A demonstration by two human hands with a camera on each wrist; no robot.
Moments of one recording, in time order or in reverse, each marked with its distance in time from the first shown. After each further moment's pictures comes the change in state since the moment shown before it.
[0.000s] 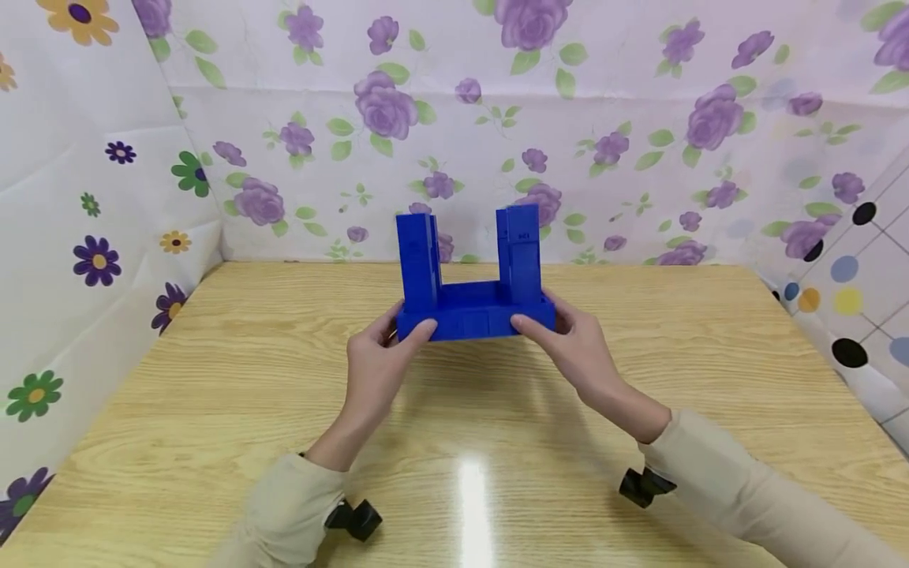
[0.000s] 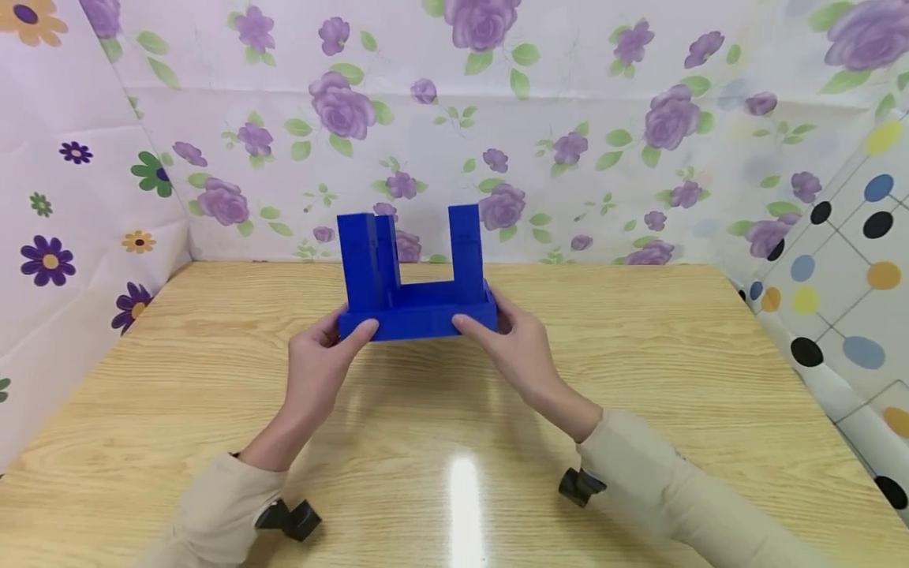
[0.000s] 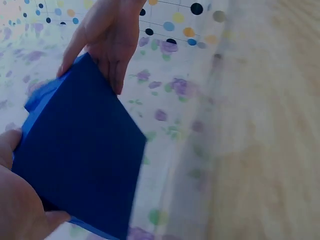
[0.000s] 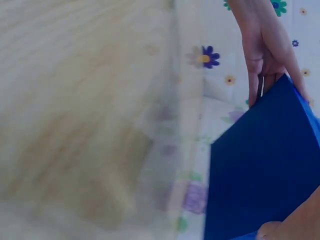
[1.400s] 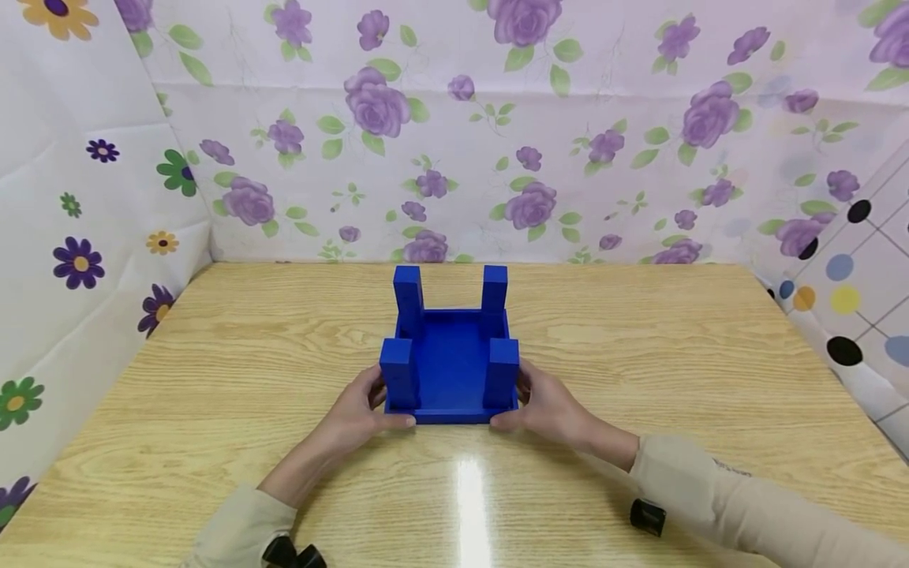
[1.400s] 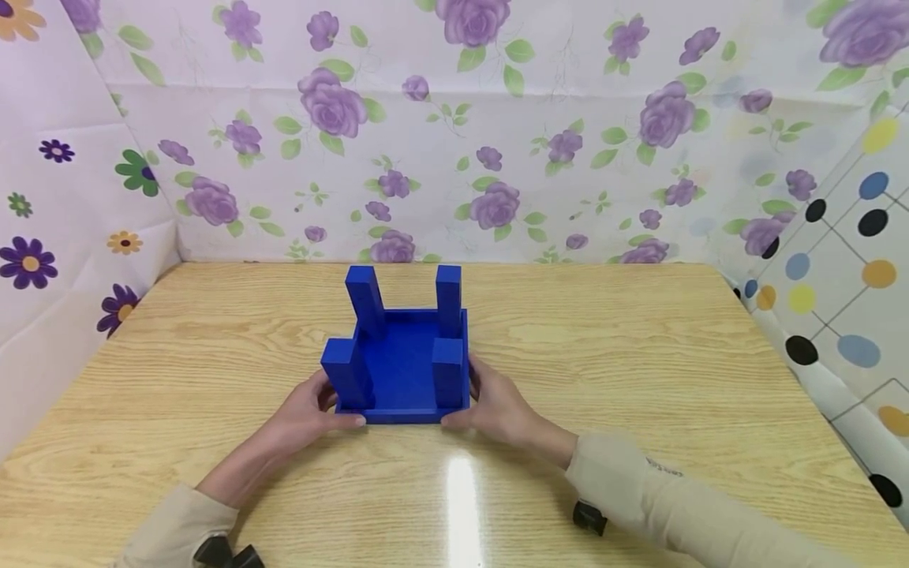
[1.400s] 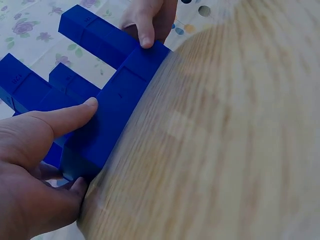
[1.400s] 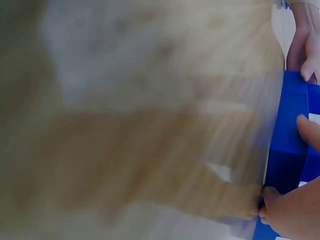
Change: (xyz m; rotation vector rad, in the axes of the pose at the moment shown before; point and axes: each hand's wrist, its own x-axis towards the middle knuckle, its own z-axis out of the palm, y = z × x) left_hand -0.009 -0.072 -0.045 0.128 -0.474 -0.170; right_hand -0.012 0.075 0.028 -0.072 -0.315 0.002
